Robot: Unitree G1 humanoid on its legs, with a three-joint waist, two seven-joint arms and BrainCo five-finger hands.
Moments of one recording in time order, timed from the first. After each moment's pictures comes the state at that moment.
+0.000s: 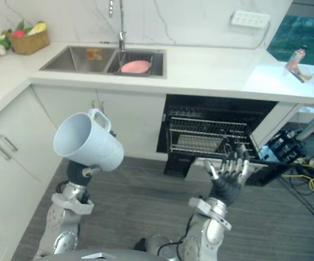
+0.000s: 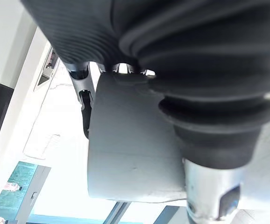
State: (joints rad) left arm 0.29 0.02 -0.32 -0.23 -0.49 -0.40 -0.31; right arm 0.31 0.05 -0.12 -0.16 0.49 -0.61 -0.16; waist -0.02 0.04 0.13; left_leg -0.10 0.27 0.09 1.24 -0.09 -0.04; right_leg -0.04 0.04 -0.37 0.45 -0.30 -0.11
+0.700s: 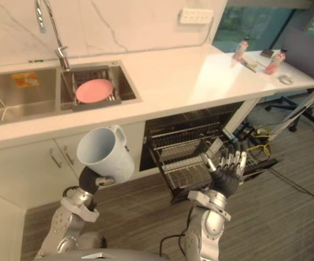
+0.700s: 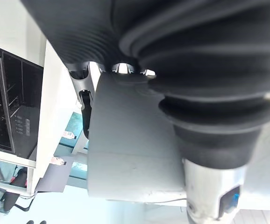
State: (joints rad) left arm 0.22 0.12 -0.40 -0.10 -0.46 -0.39 -0.31; right arm 0.24 0.04 -0.15 -0.14 0.43 -0.50 -0.20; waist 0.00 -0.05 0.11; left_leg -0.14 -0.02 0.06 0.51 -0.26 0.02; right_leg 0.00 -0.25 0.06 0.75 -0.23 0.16
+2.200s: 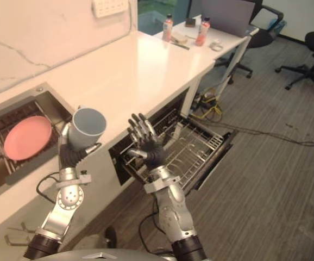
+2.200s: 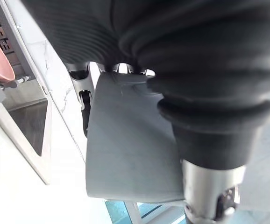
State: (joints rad) left arm 0.02 0.07 -0.25 0.03 0.38 -0.22 0.64; right arm 0.01 -0.08 0.31 -0.11 0.69 -0.21 0.36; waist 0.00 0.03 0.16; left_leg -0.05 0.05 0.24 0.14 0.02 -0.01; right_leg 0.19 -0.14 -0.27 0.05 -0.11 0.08
